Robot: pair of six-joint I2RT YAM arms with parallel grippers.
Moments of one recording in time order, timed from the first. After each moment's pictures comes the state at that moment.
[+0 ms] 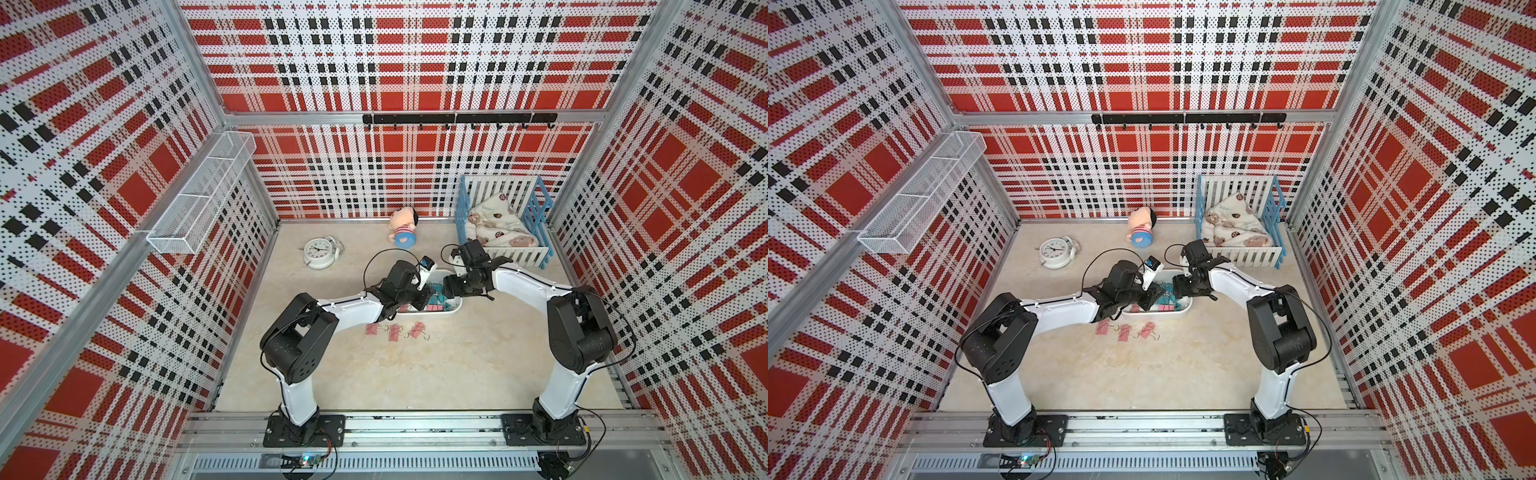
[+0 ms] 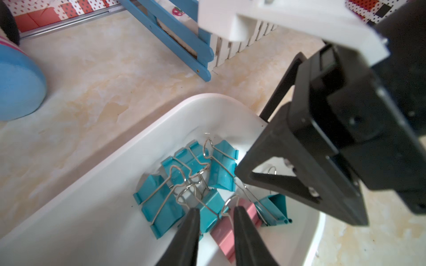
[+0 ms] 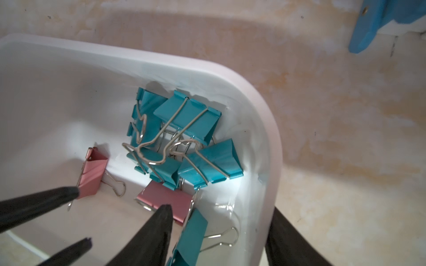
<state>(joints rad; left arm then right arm) -0.69 1.82 1.05 0.17 0.21 -0.03 0.42 1.80 1.27 -0.57 -0.16 0.24</state>
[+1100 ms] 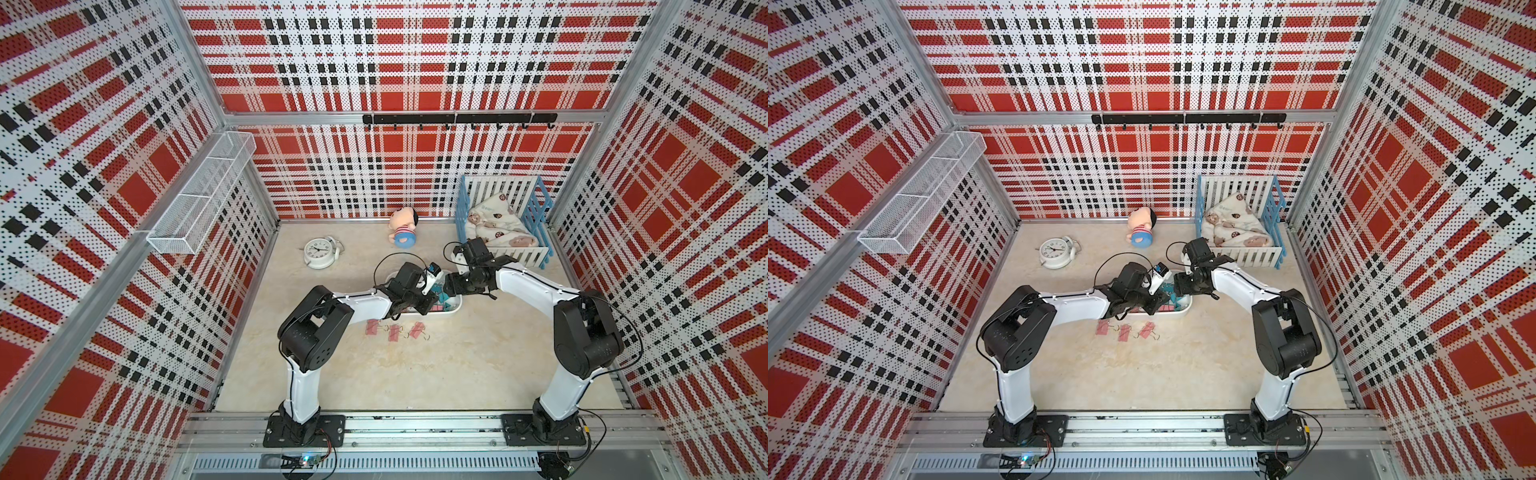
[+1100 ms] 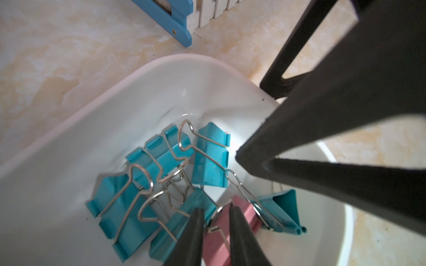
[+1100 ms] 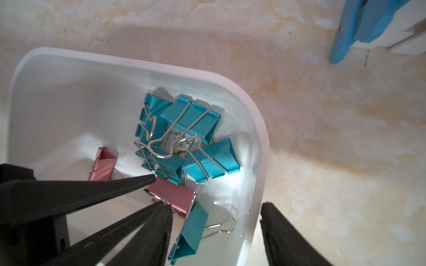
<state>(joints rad) -0.69 1.95 1.14 0.10 0.26 0.00 0.40 1.77 1.27 -0.58 -0.15 0.24</state>
